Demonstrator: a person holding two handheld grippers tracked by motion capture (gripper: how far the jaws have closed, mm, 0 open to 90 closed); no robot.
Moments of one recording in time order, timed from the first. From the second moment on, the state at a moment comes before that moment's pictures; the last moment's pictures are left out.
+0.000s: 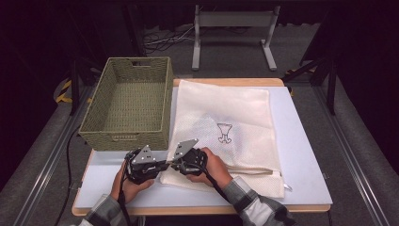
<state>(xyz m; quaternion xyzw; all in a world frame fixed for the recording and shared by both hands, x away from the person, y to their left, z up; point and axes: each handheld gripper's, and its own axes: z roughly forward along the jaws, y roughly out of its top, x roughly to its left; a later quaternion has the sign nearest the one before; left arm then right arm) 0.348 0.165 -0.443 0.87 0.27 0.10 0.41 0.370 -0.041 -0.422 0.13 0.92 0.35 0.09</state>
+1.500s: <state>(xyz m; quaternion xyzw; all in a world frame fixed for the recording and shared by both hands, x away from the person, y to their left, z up) 0.347 0.166 -0.443 0.86 0.27 0.09 0.42 0.367 -0.041 -0.422 0.14 0.92 0.35 0.11</state>
